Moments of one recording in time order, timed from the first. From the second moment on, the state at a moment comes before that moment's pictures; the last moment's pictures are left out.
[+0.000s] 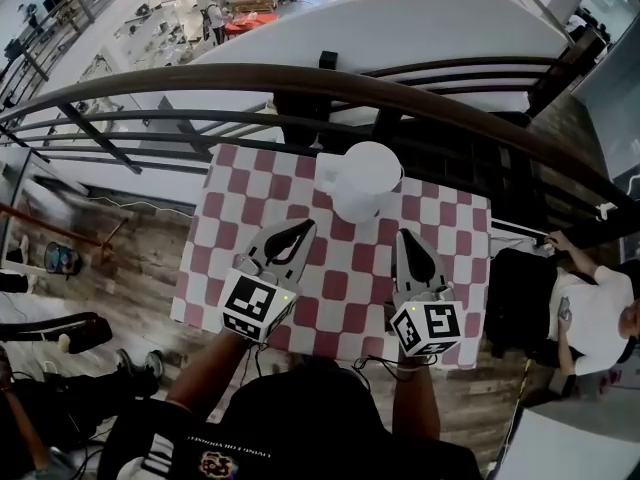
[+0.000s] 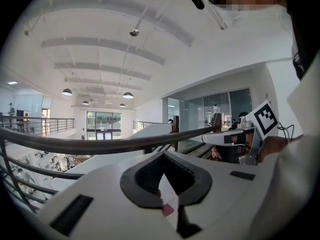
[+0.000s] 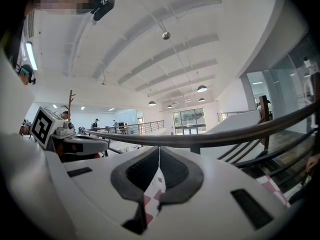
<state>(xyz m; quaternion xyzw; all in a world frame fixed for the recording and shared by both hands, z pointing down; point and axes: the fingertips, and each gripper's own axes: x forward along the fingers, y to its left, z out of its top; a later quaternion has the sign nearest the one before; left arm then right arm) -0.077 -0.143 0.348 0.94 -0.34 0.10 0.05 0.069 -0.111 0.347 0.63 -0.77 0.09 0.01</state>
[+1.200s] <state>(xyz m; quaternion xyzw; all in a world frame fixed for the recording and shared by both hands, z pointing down) -0.034 -0.300 0.414 0.91 -0.38 0.13 0.07 0.117 -0.247 0.413 0.63 -0.77 0.13 0.03</state>
